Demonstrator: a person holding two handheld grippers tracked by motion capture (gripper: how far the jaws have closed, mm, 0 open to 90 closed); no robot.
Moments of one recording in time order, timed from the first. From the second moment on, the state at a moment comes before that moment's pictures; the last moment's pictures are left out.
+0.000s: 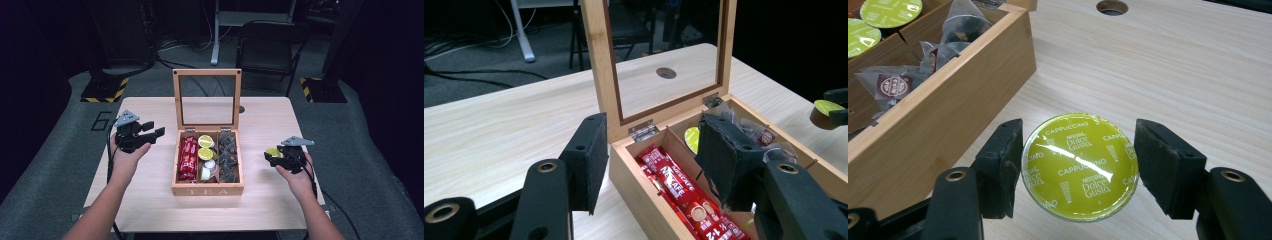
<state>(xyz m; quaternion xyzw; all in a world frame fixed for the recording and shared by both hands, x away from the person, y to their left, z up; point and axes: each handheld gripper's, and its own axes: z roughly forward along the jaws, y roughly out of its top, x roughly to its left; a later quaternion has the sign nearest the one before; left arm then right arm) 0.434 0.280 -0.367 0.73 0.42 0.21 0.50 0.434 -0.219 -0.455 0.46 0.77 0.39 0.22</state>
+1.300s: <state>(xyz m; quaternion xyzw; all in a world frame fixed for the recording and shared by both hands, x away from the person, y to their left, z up) 0.432 0.283 -0.368 0.73 0.43 0.21 0.50 0.422 -0.241 -0.500 0.50 0.76 0.35 0.23</state>
